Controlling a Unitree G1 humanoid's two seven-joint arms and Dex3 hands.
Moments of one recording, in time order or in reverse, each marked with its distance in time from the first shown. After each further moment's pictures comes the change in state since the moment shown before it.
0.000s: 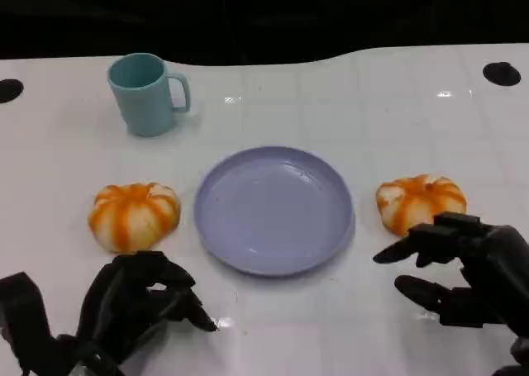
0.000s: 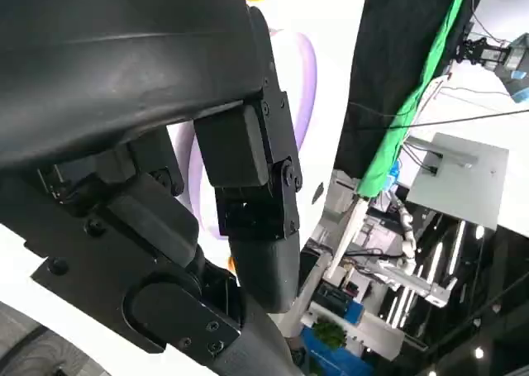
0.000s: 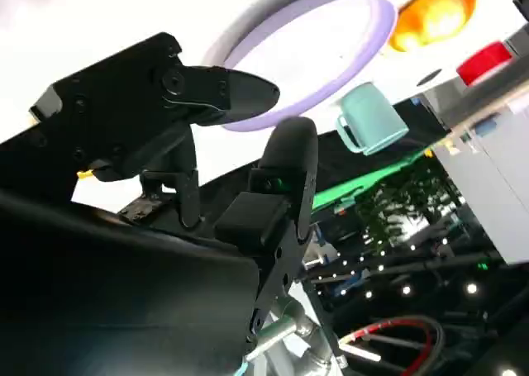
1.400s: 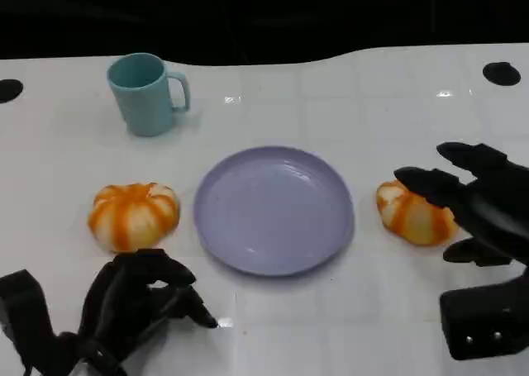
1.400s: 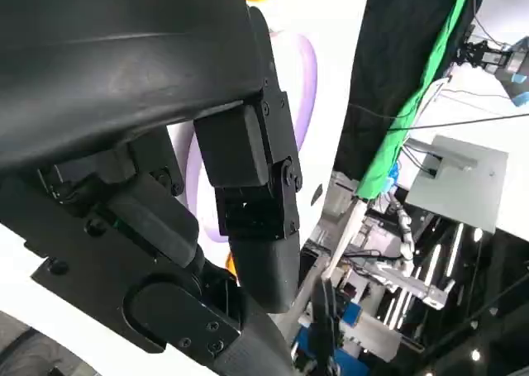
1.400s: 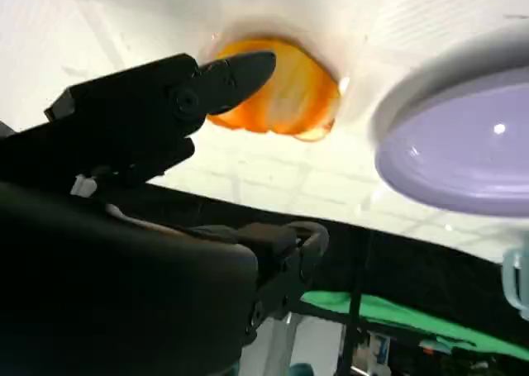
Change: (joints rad) left arm -0.021 -0.003 0.007 0.034 -0.001 -0.006 0.000; right arm -0.194 -0.138 0.096 -0.150 -0.313 0.523 0.338
